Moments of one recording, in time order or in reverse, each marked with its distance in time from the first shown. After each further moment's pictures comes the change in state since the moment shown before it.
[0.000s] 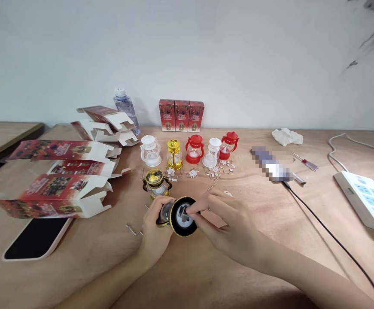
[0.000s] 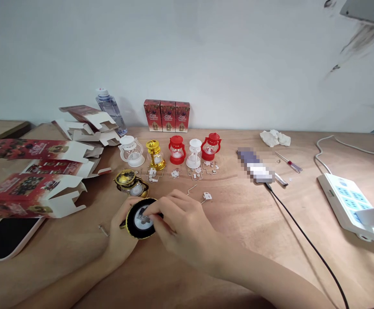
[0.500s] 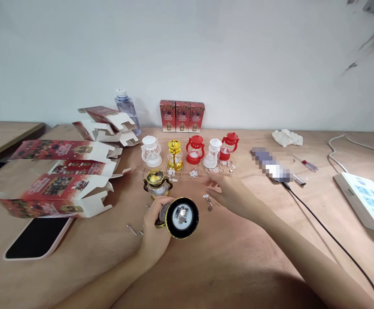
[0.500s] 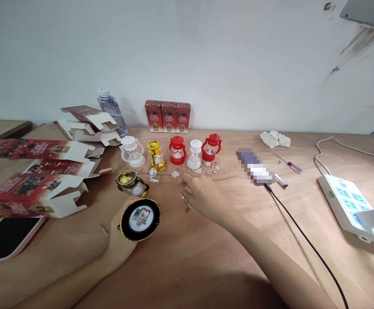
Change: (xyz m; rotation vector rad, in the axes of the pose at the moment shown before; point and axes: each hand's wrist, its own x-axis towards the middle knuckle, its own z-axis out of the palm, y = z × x) left_hand 0.000 -0.001 0.003 -0.086 0.018 -0.103; right_hand 0.018 0.060 -0.019 -0.256 -0.362 0.469
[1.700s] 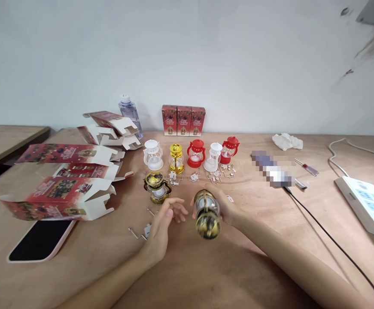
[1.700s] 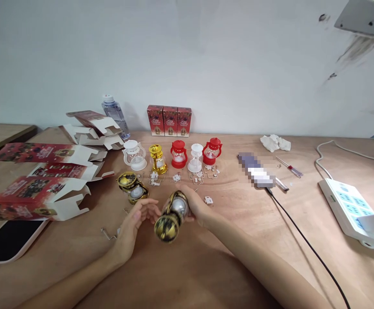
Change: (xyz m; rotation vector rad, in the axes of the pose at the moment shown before) left_hand -0.002 -0.007 0.000 -0.289 -0.302 -0.207; right_hand 0.011 0.006 0.054 1.183 -0.355 0.583
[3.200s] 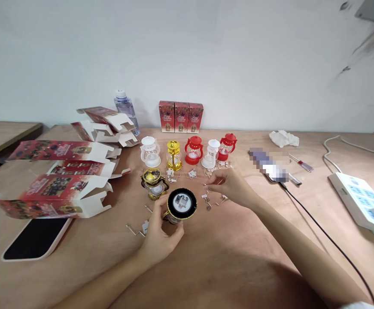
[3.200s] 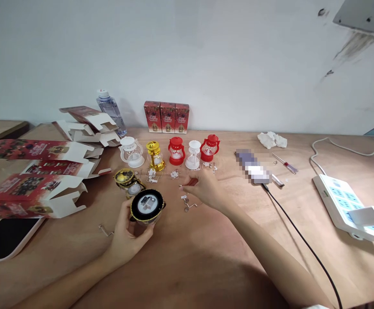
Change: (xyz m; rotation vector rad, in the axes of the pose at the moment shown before) left_hand -0.008 0.001 0.005 0.353 0.150 0.336; right_hand -0.027 -0.035 -0.030 -0.773 0.315 -0.471
